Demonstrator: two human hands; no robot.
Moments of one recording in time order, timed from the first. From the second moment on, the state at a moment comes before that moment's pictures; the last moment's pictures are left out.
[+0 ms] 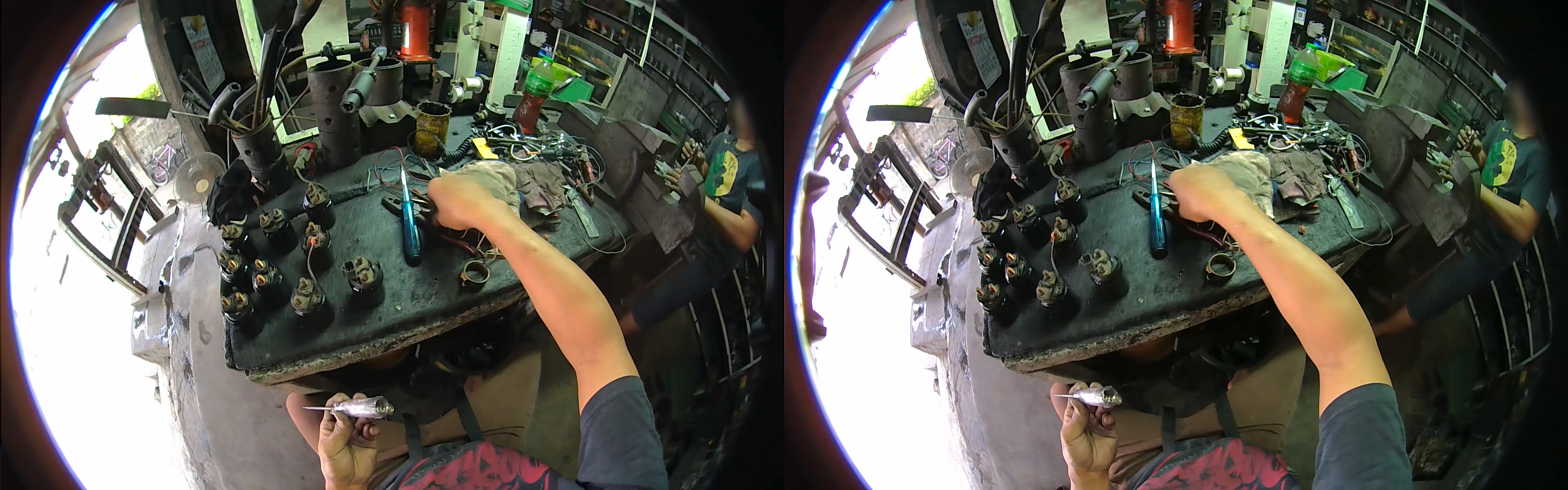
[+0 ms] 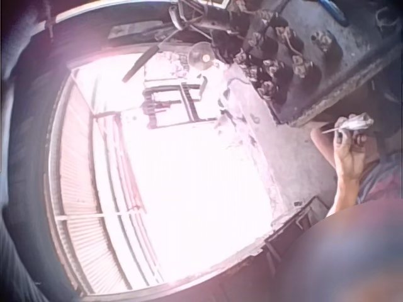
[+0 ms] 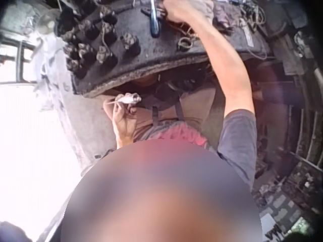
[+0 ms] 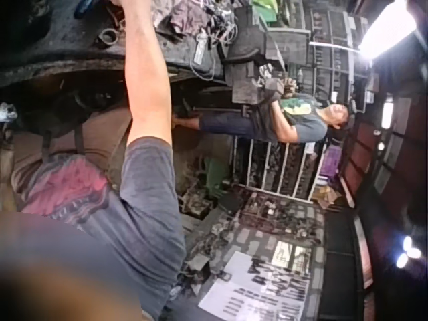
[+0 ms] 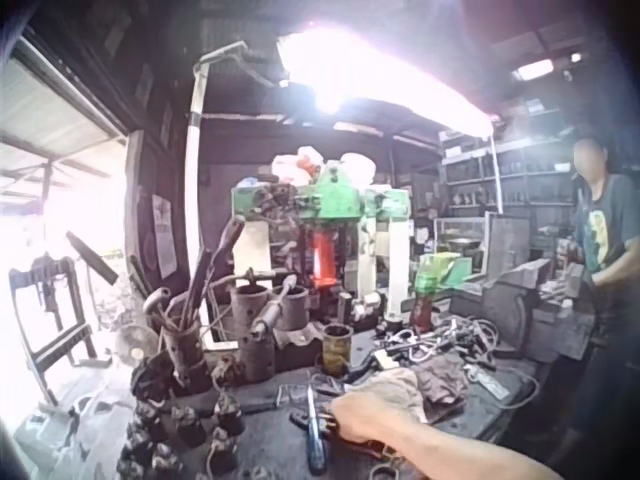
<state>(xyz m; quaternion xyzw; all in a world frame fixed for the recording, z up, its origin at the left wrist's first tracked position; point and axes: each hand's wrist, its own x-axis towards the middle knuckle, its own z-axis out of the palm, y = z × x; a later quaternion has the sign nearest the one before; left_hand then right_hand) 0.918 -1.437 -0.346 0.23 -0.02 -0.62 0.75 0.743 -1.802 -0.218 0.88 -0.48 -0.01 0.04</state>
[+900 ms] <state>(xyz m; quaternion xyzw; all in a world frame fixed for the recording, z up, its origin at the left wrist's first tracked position) 0.842 -1.554 -0.254 0.28 -0.26 -0.51 0.77 0.650 -1.653 -0.228 0.77 -0.22 0.48 -0.36</state>
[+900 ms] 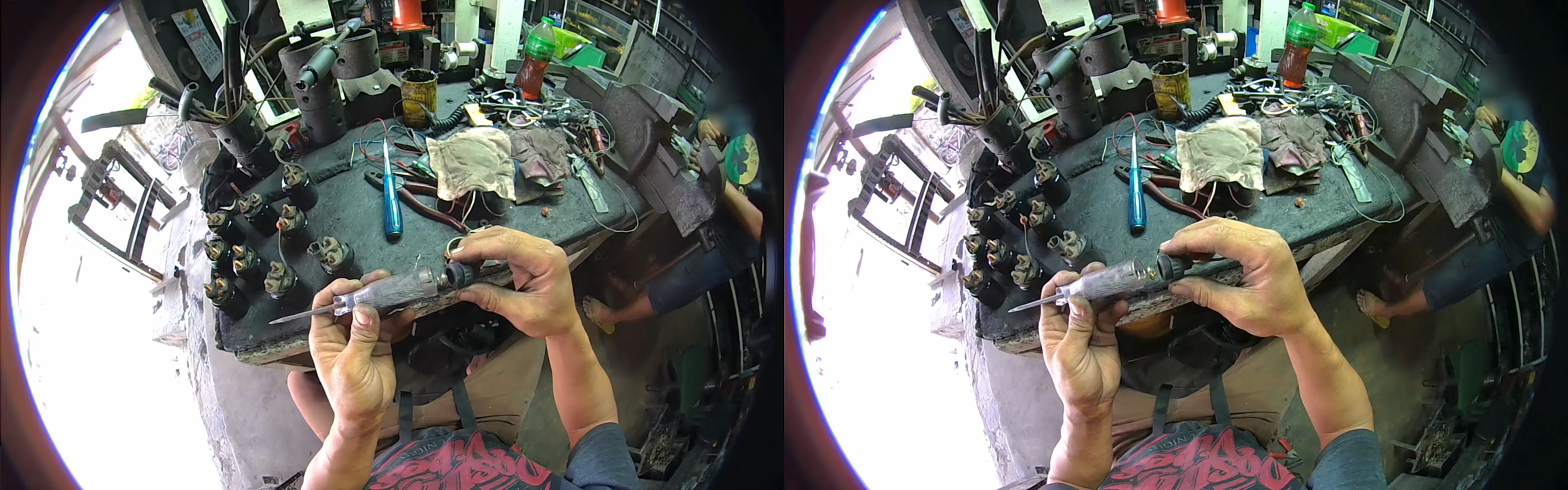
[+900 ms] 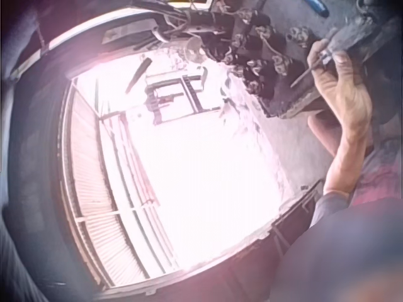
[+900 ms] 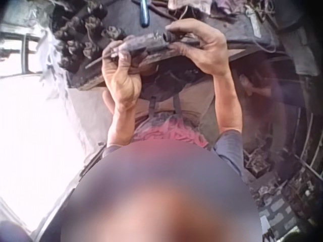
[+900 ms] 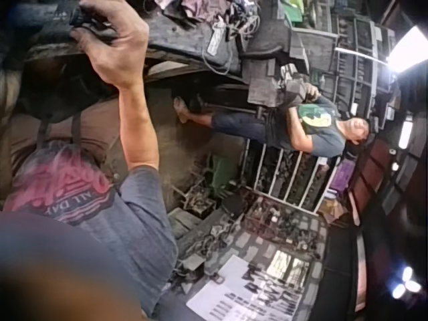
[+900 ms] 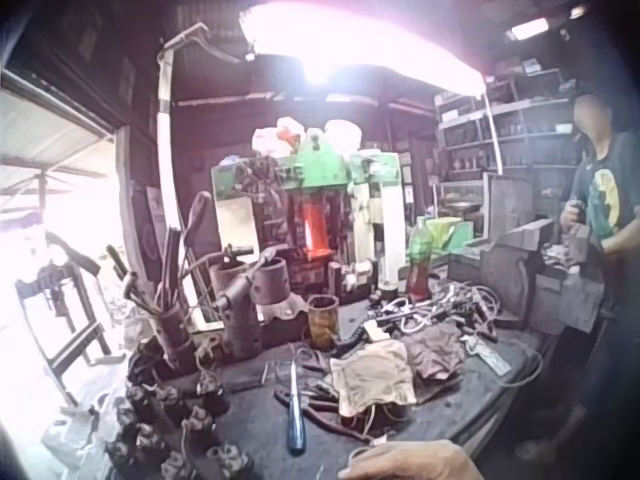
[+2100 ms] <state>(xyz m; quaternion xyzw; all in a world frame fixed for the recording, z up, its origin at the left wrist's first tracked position) 0.853 -1.558 -0.271 0.25 -0.37 -0.47 0.76 0.654 -1.645 -0.217 0.86 -0.24 0.33 -0.31</state>
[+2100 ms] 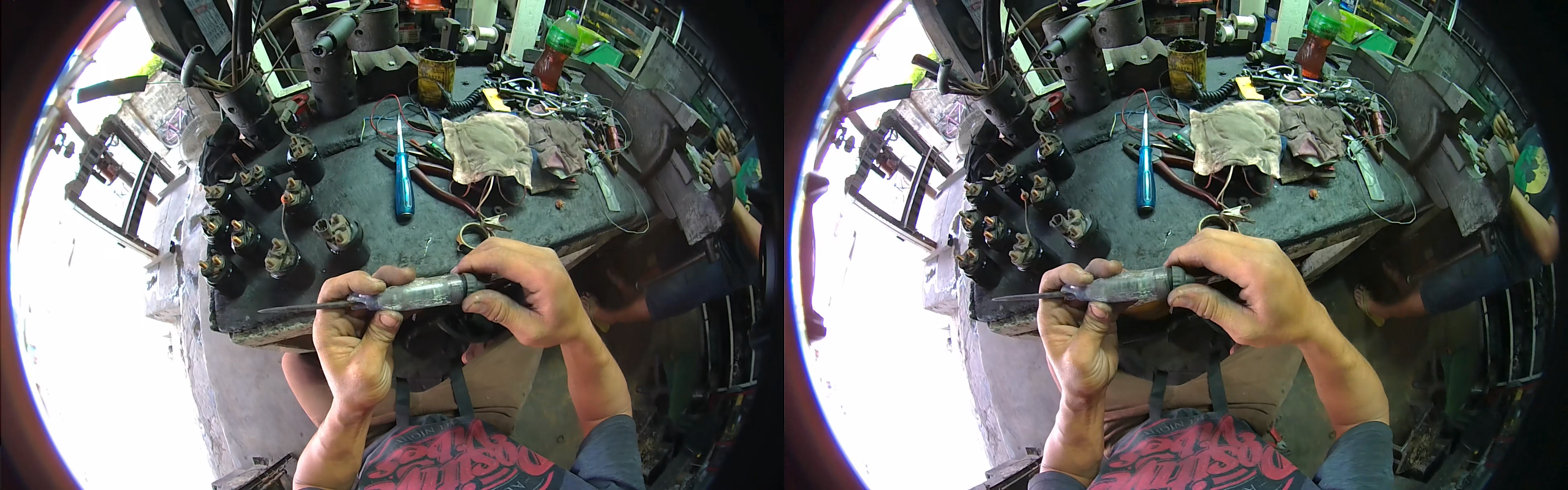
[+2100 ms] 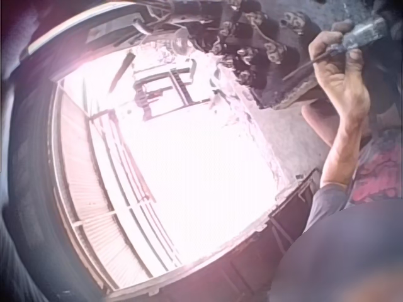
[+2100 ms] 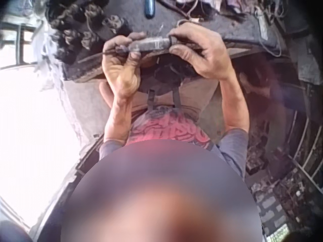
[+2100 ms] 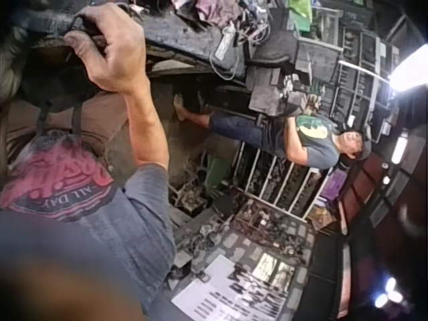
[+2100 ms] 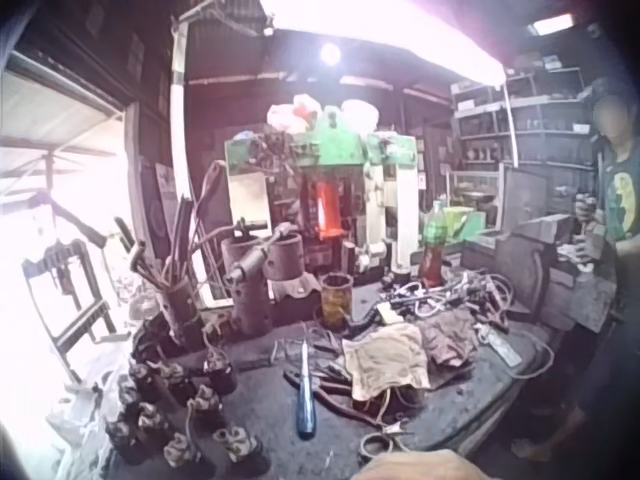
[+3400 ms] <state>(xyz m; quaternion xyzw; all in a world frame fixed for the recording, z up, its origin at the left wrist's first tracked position) 0.854 -1.545 -0.270 0.29 -0.33 -0.48 0.76 0.665 -1.628 -0.235 0.84 -0.19 0.47 -0.21</state>
